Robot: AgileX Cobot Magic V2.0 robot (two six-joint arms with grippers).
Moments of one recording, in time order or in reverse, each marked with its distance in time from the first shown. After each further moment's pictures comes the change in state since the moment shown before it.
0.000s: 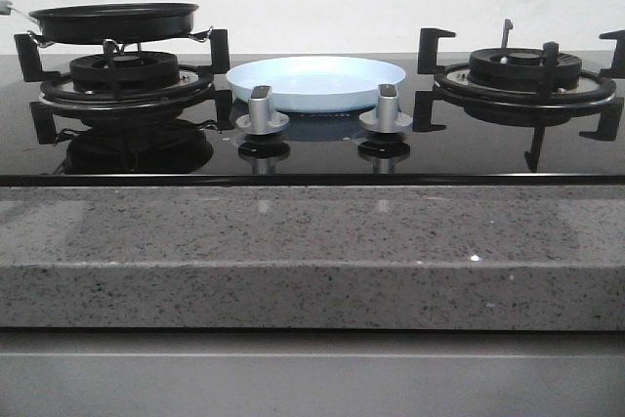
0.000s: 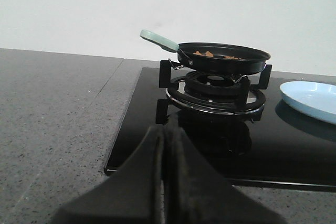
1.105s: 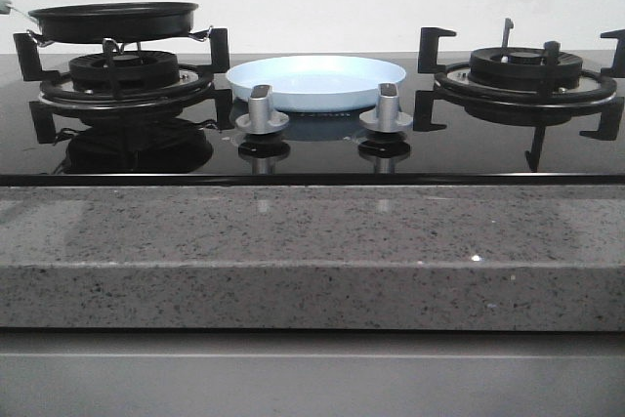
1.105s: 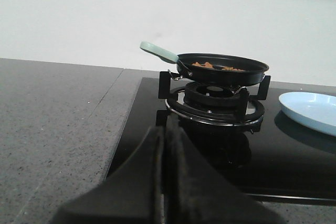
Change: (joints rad) left arm 0.000 0.000 -0.013 0.000 -0.026 0.000; right arm 0.000 0.000 -0.002 0.000 0.019 0.000
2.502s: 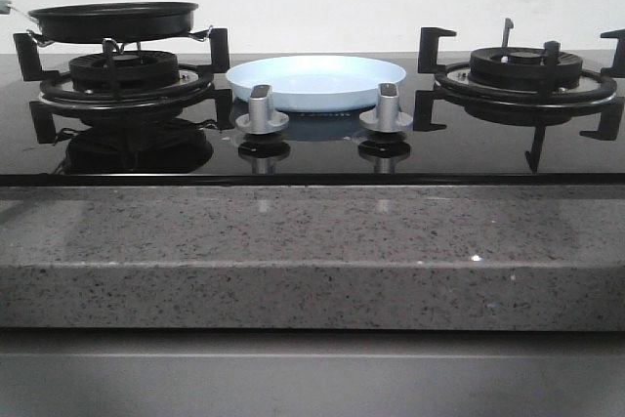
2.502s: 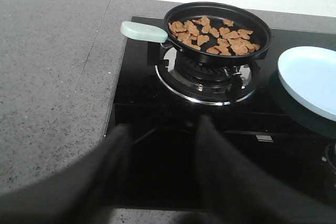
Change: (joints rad) left arm 0.000 0.644 -0.674 -0.020 0.484 0.008; right arm 0.000 0.618 -0.611 0.000 0.487 0.000
